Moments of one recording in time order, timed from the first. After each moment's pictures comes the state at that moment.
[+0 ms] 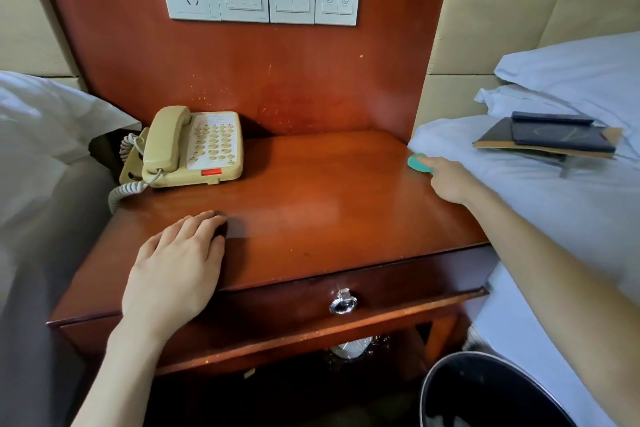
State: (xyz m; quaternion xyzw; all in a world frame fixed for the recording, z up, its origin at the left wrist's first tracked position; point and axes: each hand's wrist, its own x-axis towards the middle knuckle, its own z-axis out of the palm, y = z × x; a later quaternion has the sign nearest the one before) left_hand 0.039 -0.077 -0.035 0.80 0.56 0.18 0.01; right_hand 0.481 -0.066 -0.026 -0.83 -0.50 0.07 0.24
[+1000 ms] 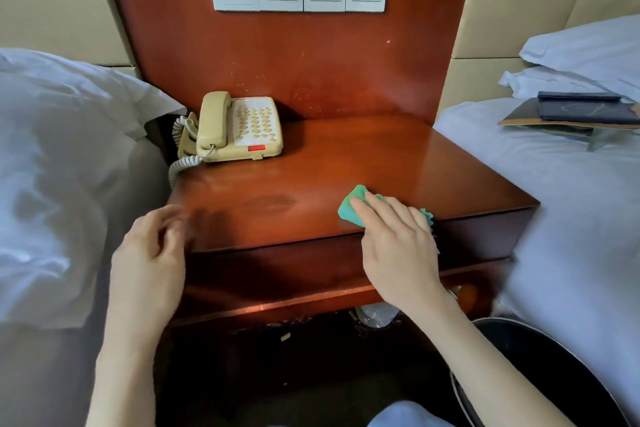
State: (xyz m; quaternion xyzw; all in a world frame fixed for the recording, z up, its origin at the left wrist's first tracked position) left_hand -0.044 -0.107 -0.056 0.64 0.55 0.50 0.18; right_hand 0.223 -0.190 -0.058 -0.71 -0.63 -0.21 0.23
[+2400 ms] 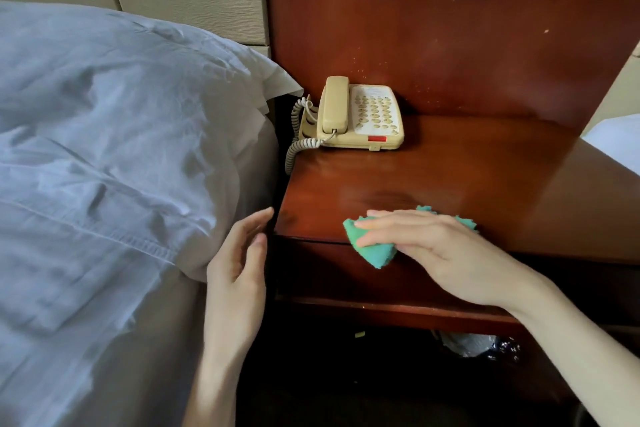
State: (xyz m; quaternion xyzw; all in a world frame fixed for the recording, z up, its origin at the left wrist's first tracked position) left_hand -0.087 -0.130 -0.083 0.56 0.45 0.63 0.30; right_hand 0.165 -0.127 -0.027 -0.41 -0.87 0.14 0.24
